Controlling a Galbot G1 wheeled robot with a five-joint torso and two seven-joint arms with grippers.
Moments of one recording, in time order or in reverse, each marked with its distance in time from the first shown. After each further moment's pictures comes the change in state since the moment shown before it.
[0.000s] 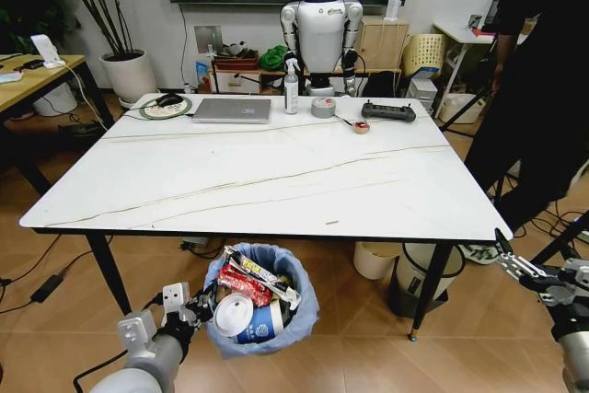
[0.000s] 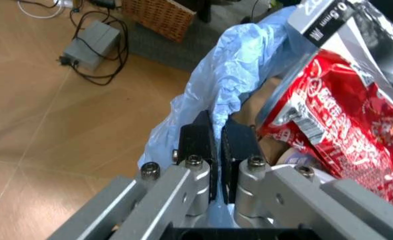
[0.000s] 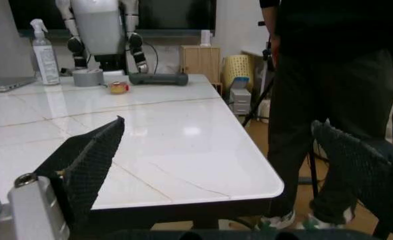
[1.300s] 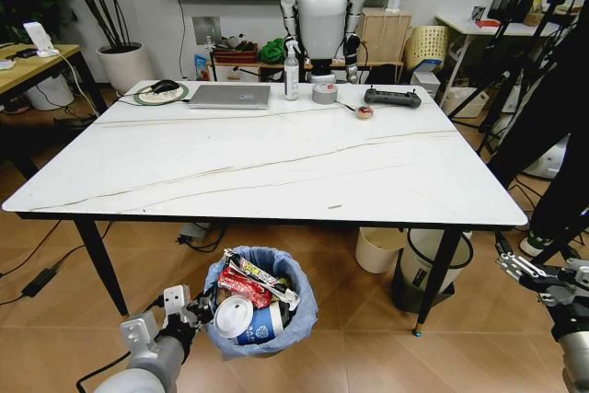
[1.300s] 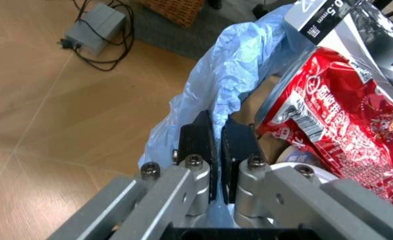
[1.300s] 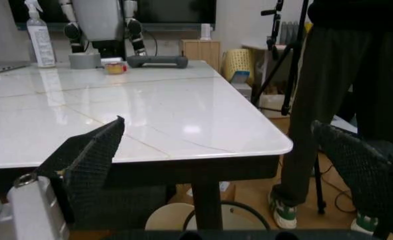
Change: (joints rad) left arm -0.004 -0.034 -0.002 0.026 0.017 0.011 0.007; right arm 0.000 0.000 0.000 0.000 0.000 0.000 0.000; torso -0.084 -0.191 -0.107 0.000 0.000
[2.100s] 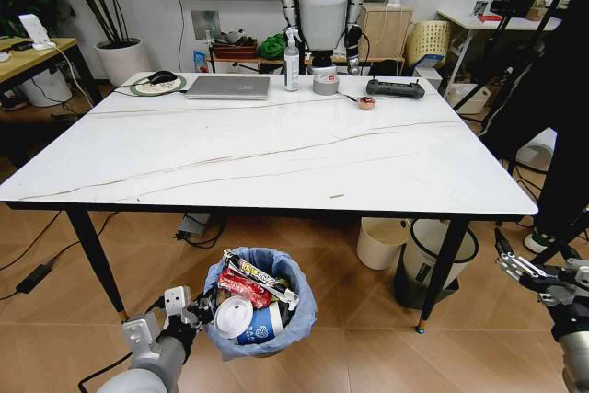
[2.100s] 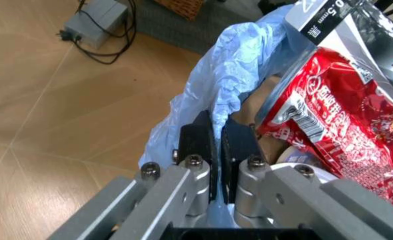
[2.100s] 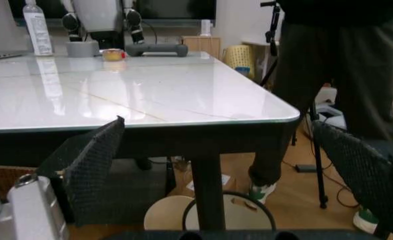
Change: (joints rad) left arm -0.003 -0.006 0.004 0.010 0.007 -0.001 0.000; right arm 0.000 0.000 0.000 0.000 0.000 0.000 0.000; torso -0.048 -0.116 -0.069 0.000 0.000
